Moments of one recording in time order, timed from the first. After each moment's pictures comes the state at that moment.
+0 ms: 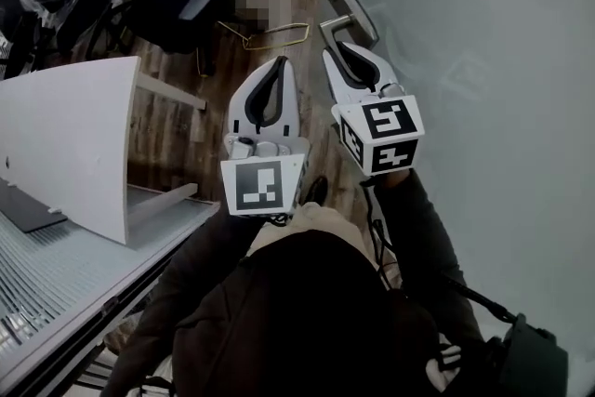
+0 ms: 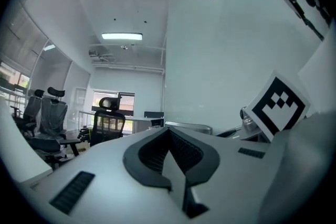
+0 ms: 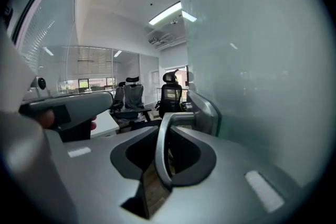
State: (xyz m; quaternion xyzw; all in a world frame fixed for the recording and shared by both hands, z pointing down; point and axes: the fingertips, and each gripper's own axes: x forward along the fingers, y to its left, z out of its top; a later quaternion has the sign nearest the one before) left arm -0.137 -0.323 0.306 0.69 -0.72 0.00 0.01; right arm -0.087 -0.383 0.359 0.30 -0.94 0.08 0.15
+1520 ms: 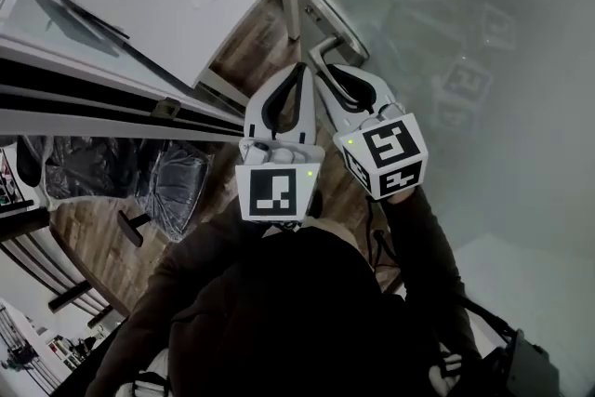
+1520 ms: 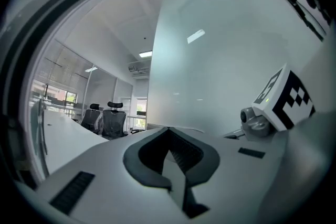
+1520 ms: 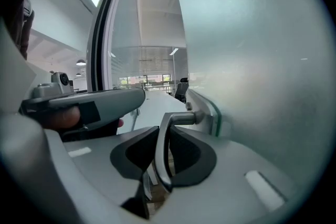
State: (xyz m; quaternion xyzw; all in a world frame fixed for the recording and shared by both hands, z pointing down) left arm -0.249 0.116 0.278 0.52 -0.85 -0.02 0.01; right arm -0.237 0.089 0.336 -0.01 -0.98 0.03 0.18
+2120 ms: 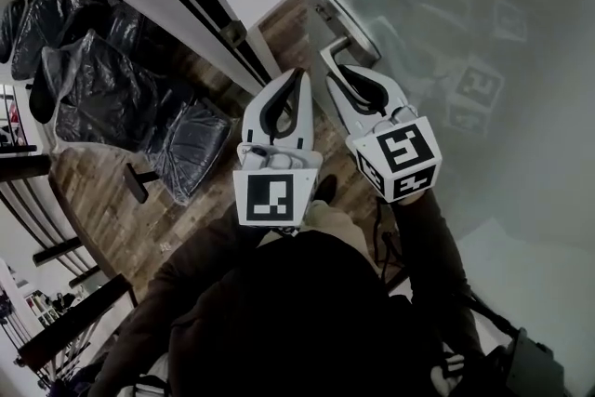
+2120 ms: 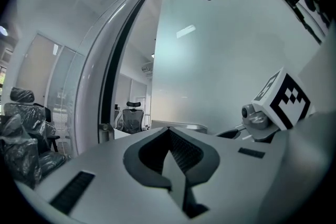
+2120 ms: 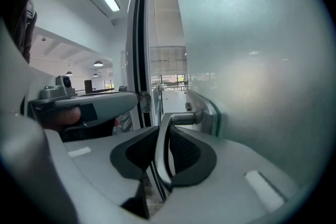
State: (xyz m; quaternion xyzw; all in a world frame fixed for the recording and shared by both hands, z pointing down) left arm -0.245 0.290 0.303 0.46 -0.89 0.00 0.02; right arm -0.232 0.246 0.355 -0.09 -0.98 0.02 0.17
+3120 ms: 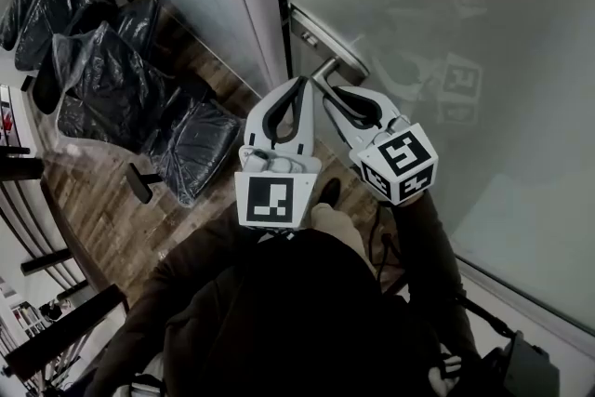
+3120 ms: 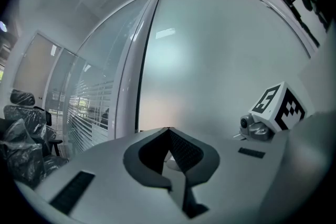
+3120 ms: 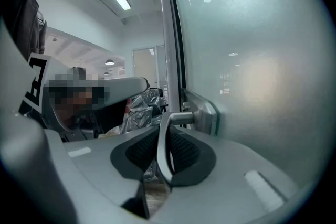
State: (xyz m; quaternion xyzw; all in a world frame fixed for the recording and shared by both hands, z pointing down) left arm -0.222 0.405 0.270 0.48 -0.88 -0.01 0.00; right arm -0.201 0.373 0.343 -0.14 -0.97 0.01 0.18
